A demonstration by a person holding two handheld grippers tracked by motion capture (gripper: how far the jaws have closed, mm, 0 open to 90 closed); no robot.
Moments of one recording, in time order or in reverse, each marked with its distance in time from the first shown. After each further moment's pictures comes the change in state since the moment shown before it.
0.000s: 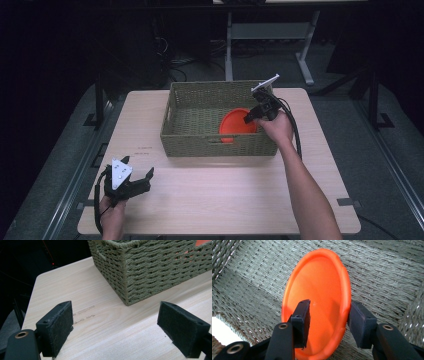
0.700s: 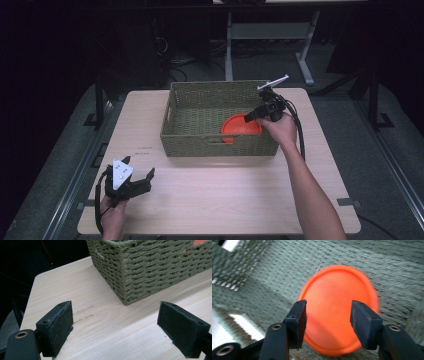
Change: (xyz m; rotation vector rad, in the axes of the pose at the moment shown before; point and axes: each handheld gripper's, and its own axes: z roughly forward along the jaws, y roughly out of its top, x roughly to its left) left arm -0.002 0.000 0.001 0.010 -0.007 0.015; right arm -0.003 -0.012 -0.017 -0.080 0.104 0.036
